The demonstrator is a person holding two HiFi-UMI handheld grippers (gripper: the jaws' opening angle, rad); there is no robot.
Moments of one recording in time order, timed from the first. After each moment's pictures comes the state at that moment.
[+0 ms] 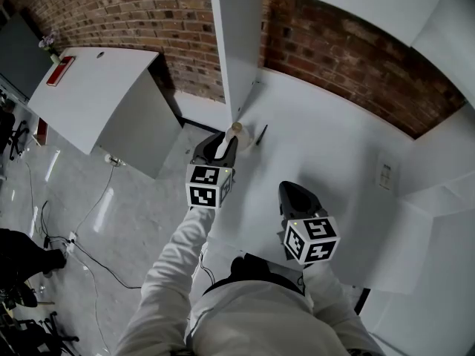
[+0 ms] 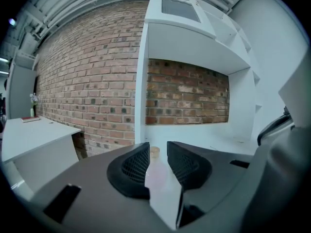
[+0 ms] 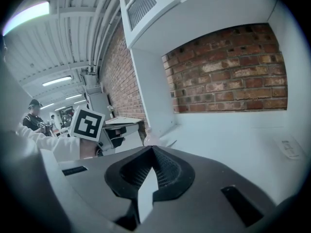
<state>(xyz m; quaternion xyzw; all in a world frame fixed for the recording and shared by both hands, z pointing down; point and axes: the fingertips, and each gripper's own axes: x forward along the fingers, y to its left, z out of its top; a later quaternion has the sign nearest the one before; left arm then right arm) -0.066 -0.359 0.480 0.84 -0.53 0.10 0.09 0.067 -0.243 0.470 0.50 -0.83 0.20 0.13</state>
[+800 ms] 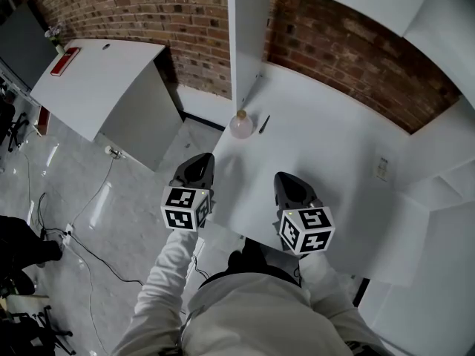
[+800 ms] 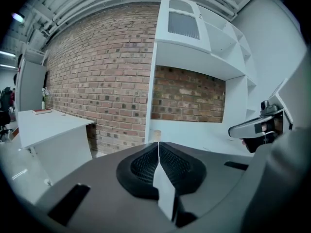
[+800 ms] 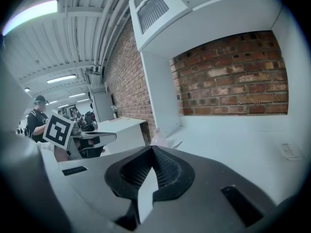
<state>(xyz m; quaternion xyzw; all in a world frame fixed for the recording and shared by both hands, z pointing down) -0.122 -0.255 0.476 0.82 -0.54 0.10 0.13 0.046 -0.219 0.459 0.49 -0.84 0.18 0.13</state>
